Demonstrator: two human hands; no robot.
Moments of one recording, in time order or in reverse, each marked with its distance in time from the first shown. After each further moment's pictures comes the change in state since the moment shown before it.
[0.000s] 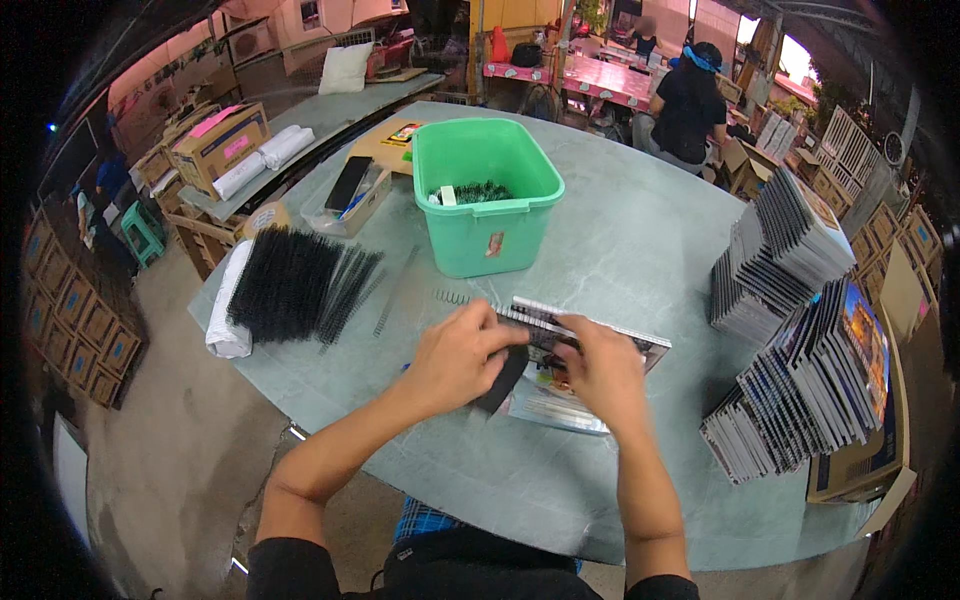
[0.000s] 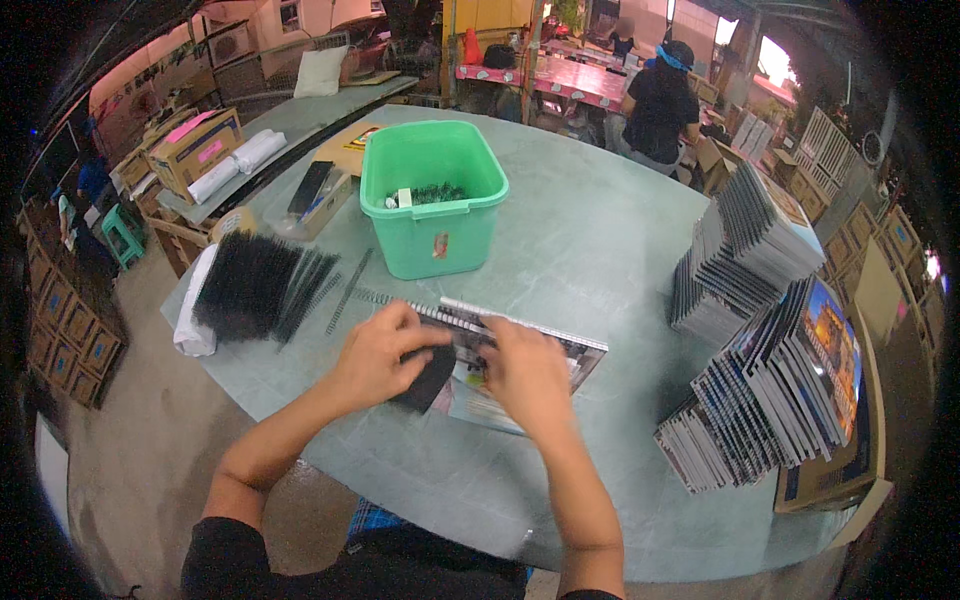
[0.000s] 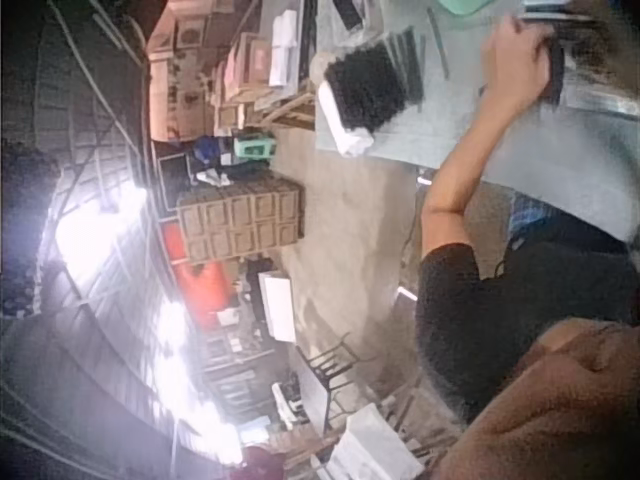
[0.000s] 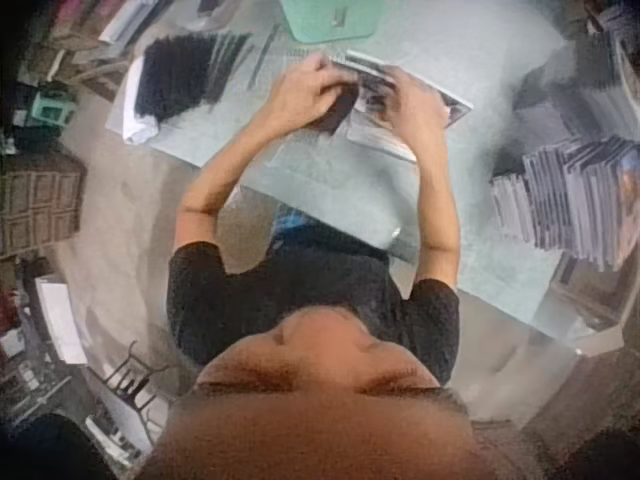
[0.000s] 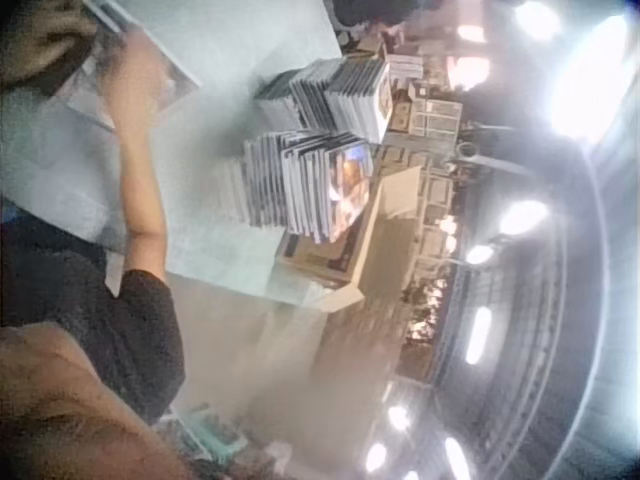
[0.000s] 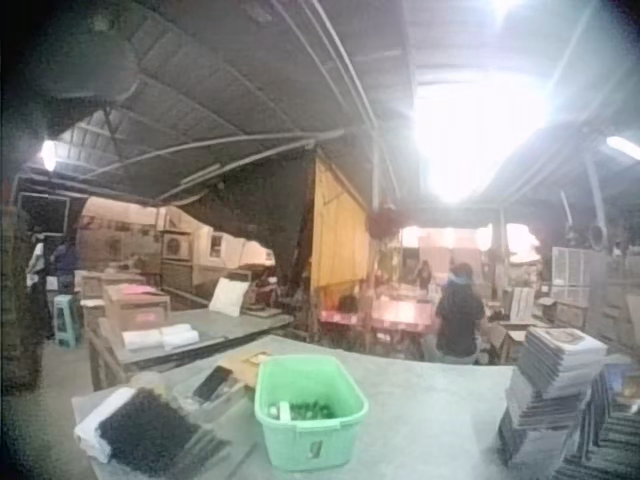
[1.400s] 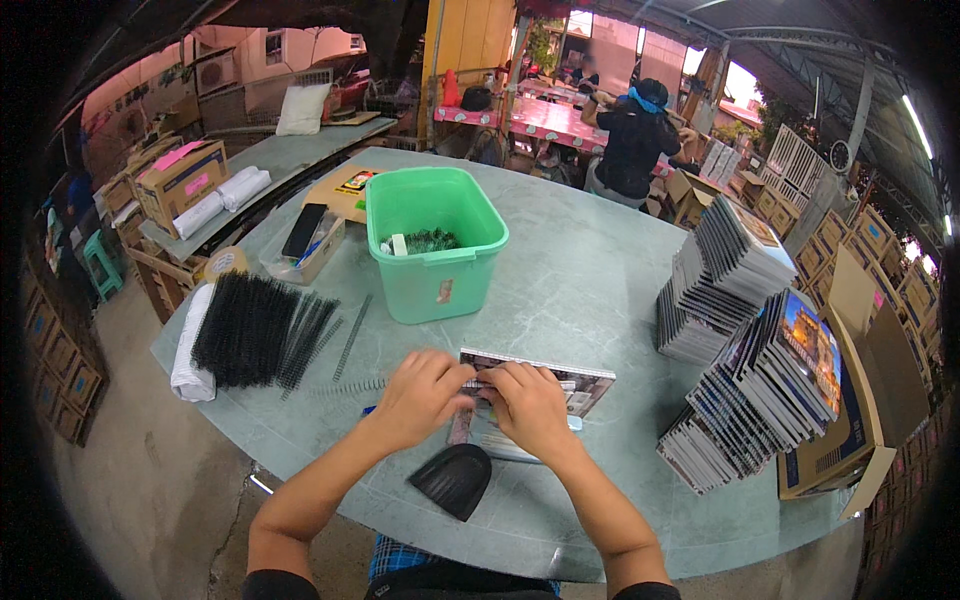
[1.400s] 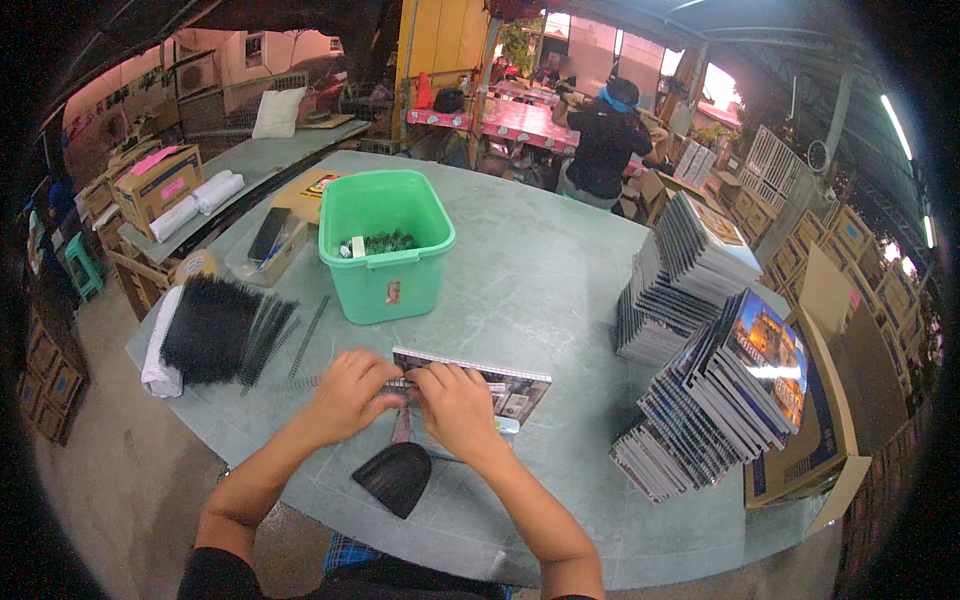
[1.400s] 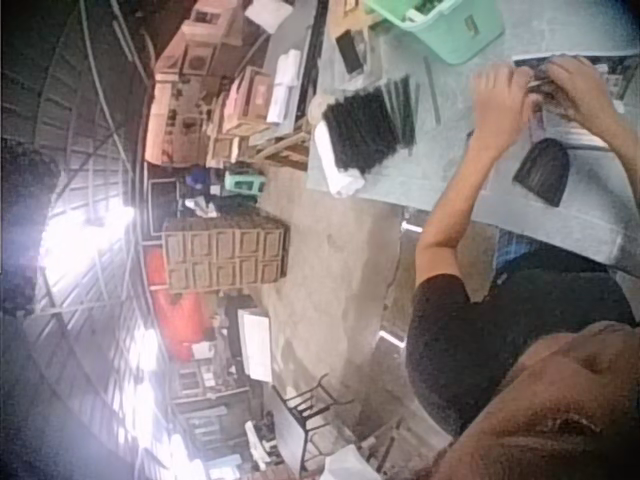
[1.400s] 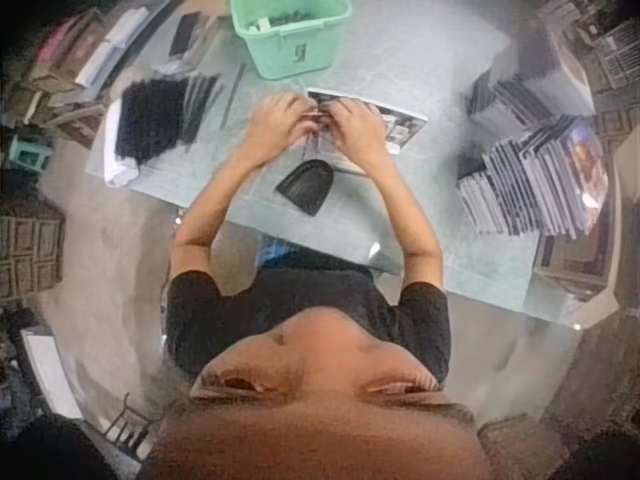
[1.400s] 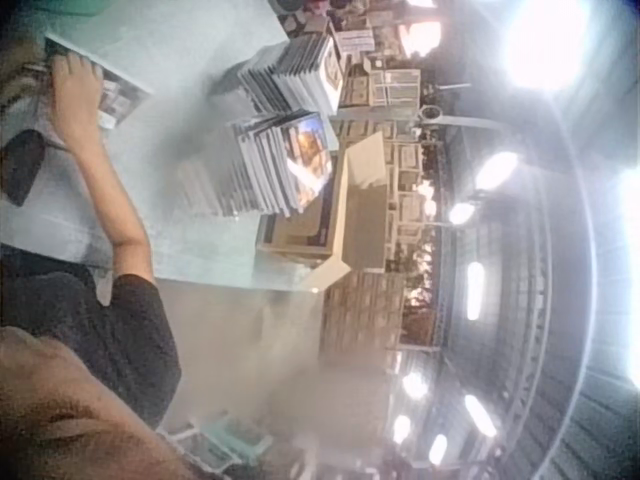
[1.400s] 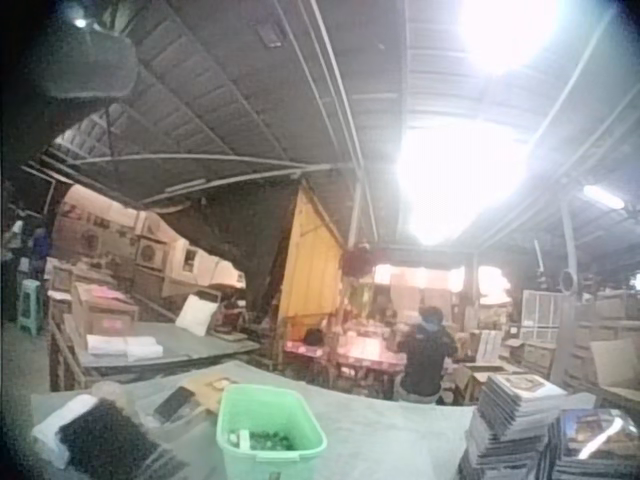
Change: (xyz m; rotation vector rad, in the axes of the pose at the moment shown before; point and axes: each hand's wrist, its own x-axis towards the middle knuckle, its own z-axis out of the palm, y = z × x) left_hand 0.002 -0.012 0.011 0.107 0.179 0.285; right_hand 0.000 -0.001 0.024 0.026 0.121 -0.321
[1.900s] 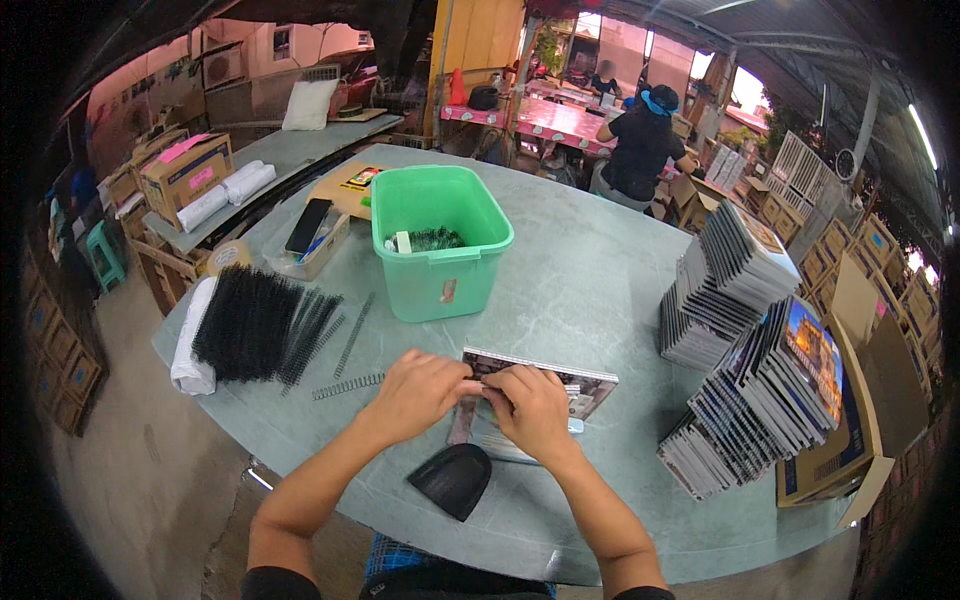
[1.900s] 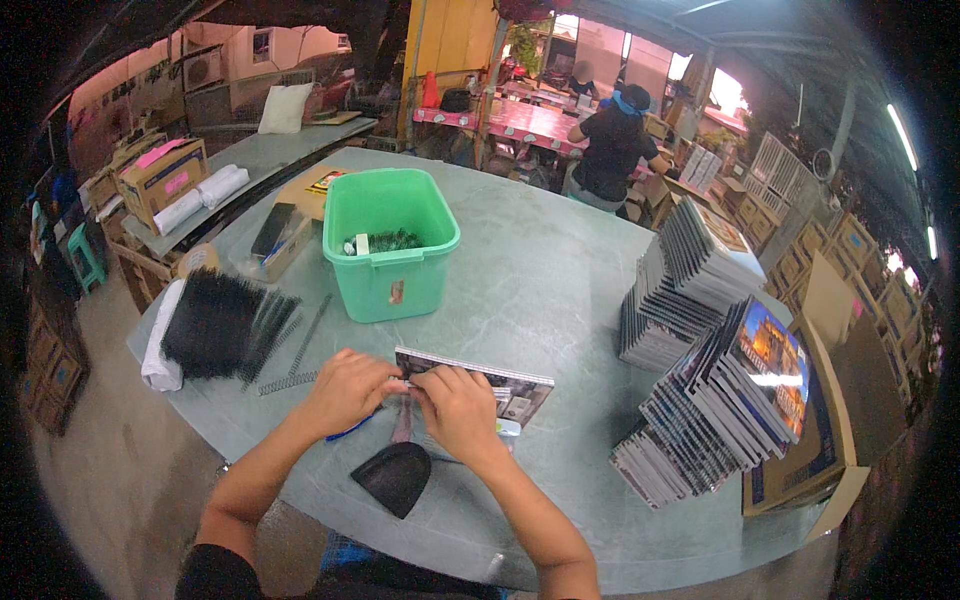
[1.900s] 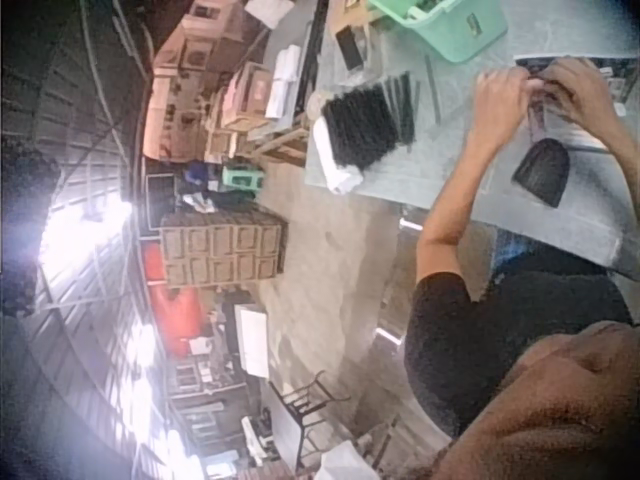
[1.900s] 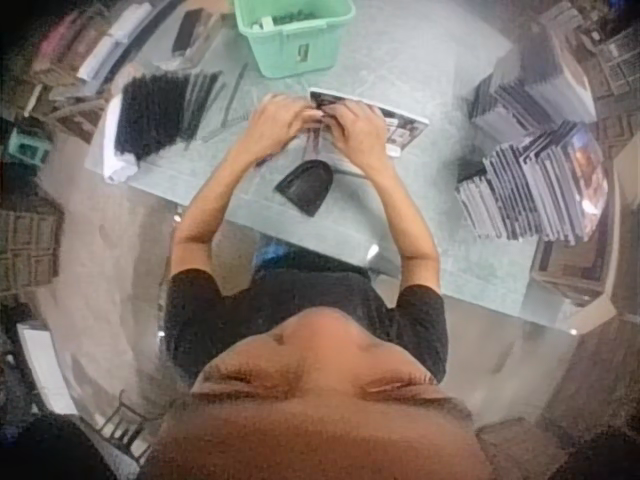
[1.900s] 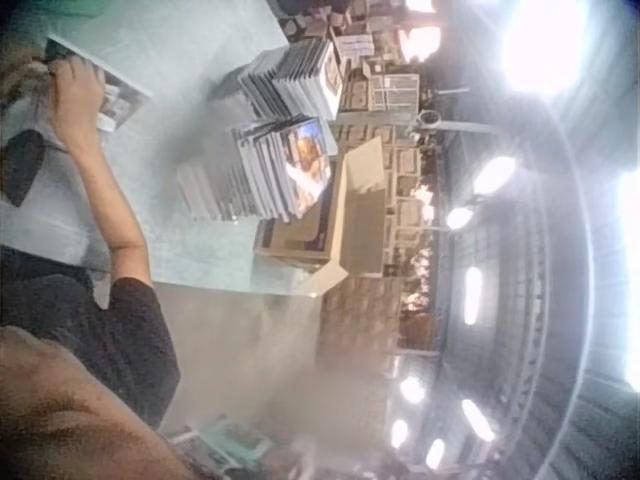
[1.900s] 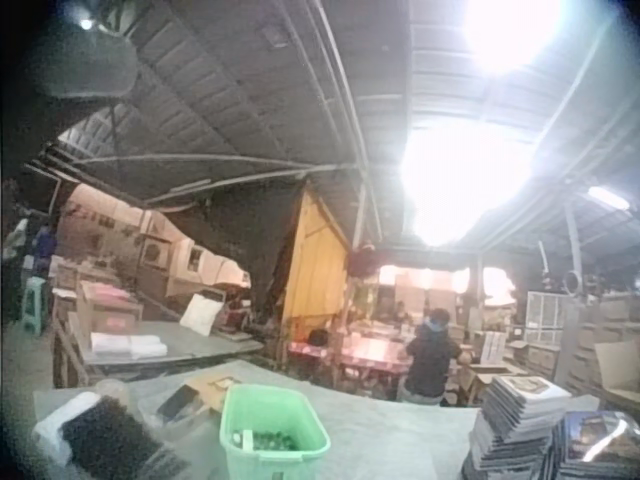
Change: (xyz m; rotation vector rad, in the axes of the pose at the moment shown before) left_hand 0.001 -0.007 0.004 -0.048 -0.083 -0.079; right_hand -0.003 0.003 0.005 0.029 0.081 0.011
